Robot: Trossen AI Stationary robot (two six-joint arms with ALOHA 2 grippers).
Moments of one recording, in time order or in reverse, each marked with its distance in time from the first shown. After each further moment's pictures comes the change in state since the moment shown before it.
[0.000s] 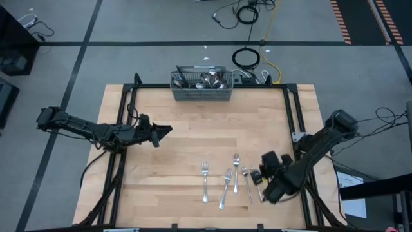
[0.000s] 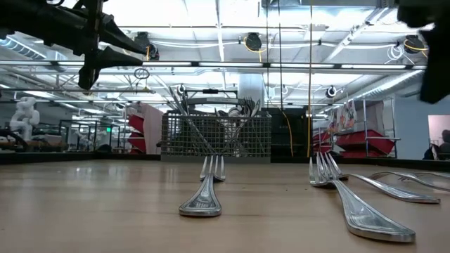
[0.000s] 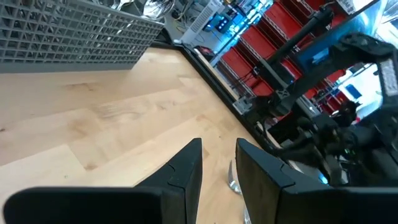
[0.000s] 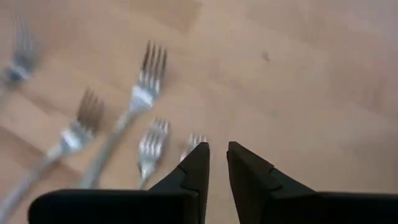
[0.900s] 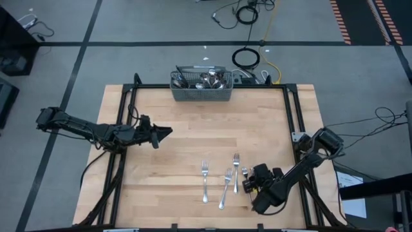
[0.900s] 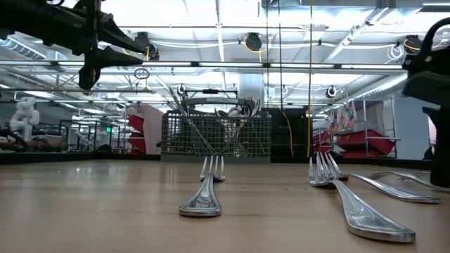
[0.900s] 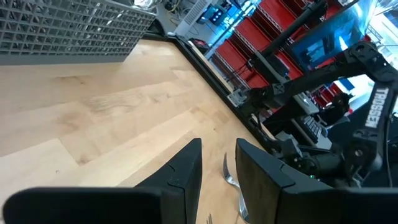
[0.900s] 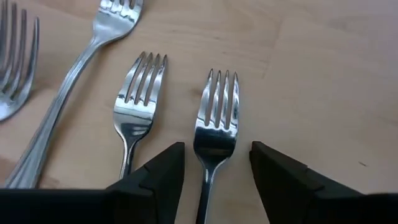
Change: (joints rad) left arm 0.000 0.000 0.000 -0.002 0.043 0.001; right arm 0.006 0.372 -0.009 0.276 -0.091 0.141
